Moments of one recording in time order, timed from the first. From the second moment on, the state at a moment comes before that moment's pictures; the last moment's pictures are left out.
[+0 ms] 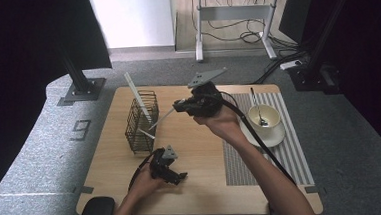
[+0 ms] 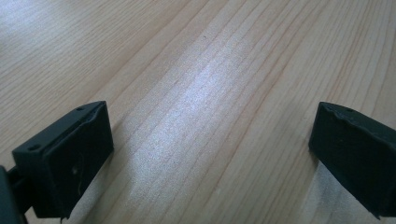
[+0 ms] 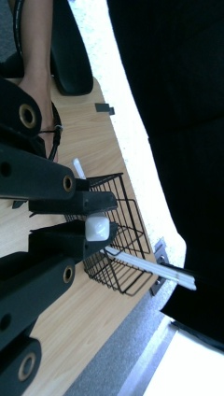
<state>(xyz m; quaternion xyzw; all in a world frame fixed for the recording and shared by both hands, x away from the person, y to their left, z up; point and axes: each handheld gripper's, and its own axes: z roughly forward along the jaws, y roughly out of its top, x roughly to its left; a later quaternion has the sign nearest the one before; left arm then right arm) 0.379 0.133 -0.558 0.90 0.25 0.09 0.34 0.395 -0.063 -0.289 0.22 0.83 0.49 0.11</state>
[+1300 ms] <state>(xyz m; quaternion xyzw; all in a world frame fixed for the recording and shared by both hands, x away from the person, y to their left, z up) 0.369 0.127 -0.511 0.87 0.21 0.10 0.43 0.366 -0.122 -0.346 0.26 0.86 0.43 0.10</state>
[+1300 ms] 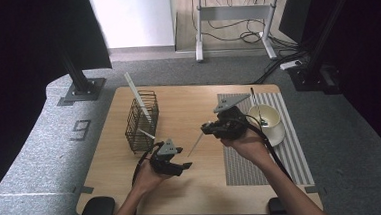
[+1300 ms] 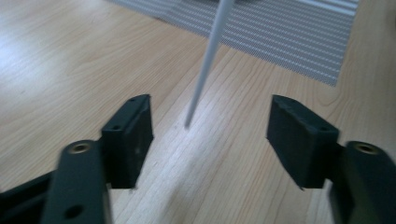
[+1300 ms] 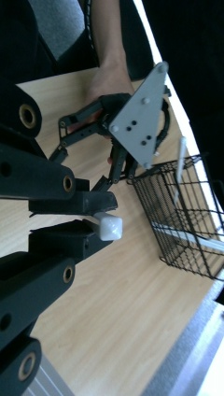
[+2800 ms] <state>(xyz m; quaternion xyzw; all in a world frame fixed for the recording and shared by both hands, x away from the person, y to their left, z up) 0.362 0.121 -0.510 0.88 0.14 0.08 0.44 0.366 -0.089 -0.376 0.29 0.85 0.41 0.17</state>
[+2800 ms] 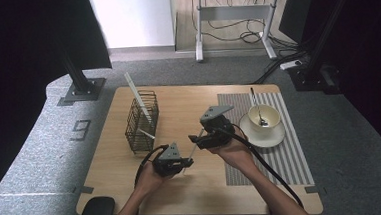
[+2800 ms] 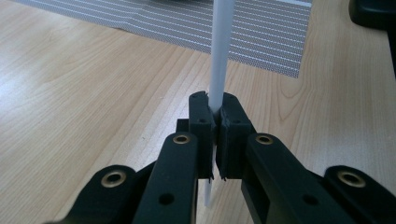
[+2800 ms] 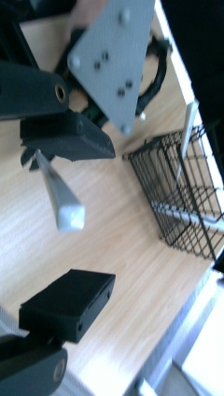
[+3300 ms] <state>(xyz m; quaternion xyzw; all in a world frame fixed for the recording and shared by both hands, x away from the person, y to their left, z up) 0.364 0.125 -0.511 0.88 0.15 0.06 0.44 0.376 -0.115 -0.393 0.33 0.83 0.39 0.22</state>
